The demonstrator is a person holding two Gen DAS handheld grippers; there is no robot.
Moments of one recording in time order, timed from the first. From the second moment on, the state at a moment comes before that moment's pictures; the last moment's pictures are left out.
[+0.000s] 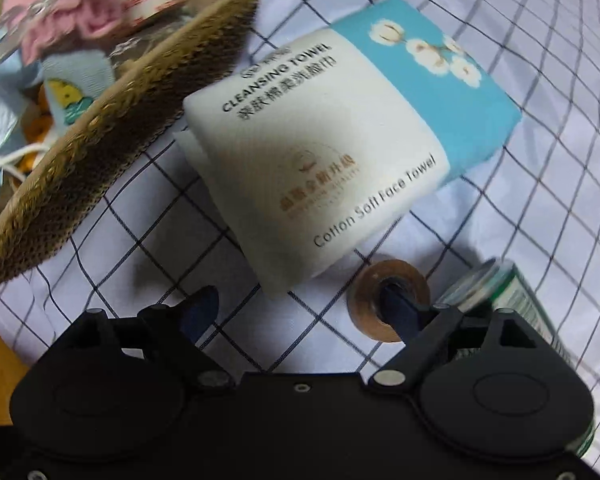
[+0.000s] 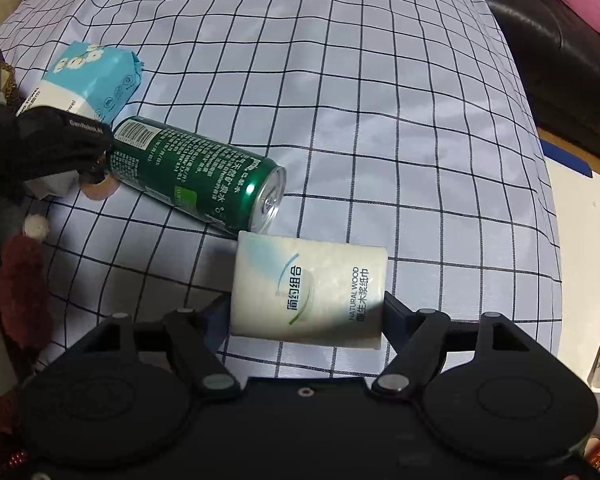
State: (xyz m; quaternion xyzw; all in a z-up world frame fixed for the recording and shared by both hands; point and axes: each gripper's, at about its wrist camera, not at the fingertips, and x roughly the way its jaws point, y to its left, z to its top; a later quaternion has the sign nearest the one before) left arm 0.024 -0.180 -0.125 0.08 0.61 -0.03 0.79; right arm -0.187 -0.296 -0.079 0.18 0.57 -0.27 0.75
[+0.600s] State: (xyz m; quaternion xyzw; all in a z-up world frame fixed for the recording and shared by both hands) left arm -0.007 -0.130 -0.122 0.19 0.64 -0.18 0.72; right arm -0.188 -0.304 -0.084 0.18 0.57 -0.28 0.75
